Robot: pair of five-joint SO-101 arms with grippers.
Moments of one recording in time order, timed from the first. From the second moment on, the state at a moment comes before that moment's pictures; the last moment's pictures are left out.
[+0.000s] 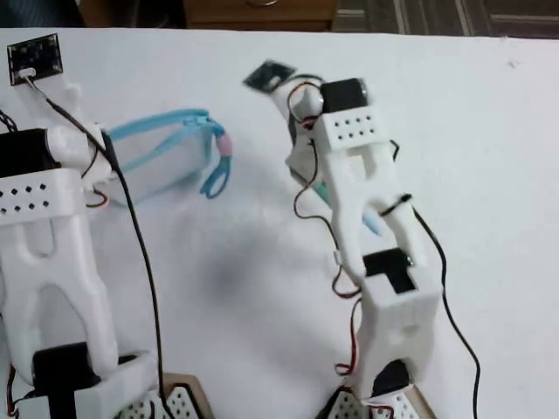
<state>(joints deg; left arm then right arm) -16.8 -13.4 -3.7 93.6 8.7 -17.2 20.9 -33.9 99.8 33.2</state>
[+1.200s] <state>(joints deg) -16.8 -13.4 -3.7 94.5 8.7 -23.2 22.7 -54.4 93.2 3.6</state>
